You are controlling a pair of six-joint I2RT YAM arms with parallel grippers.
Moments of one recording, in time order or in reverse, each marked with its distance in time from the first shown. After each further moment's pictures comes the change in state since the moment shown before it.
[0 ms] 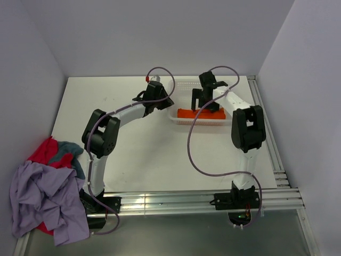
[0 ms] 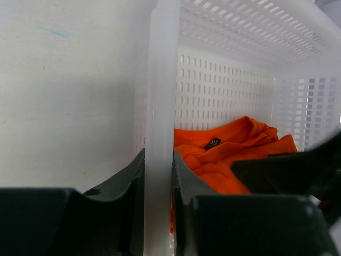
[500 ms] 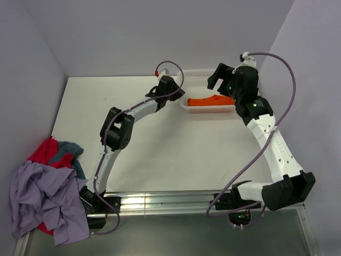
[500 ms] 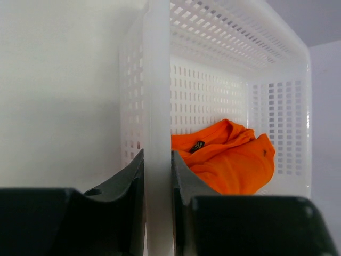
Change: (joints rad) left arm -0.042 0.287 0.377 0.053 -0.060 -0.110; right arm -0.029 -0.780 -0.267 0.285 0.027 0.120
